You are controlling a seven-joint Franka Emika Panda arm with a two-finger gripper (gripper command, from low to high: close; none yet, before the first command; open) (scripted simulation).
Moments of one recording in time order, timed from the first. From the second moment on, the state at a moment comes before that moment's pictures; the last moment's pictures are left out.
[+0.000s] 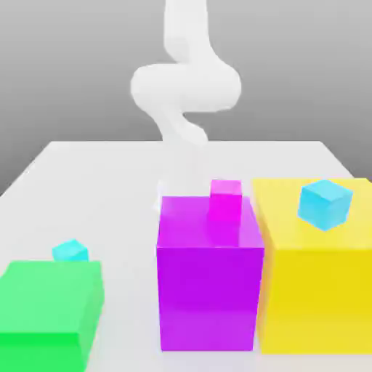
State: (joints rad) arm -0.06 -0.74 0.00 -2.34 0.01 2.34 0.90
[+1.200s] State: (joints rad) arm -0.77 0.10 -0.03 -2.87 0.02 2.97 2.30
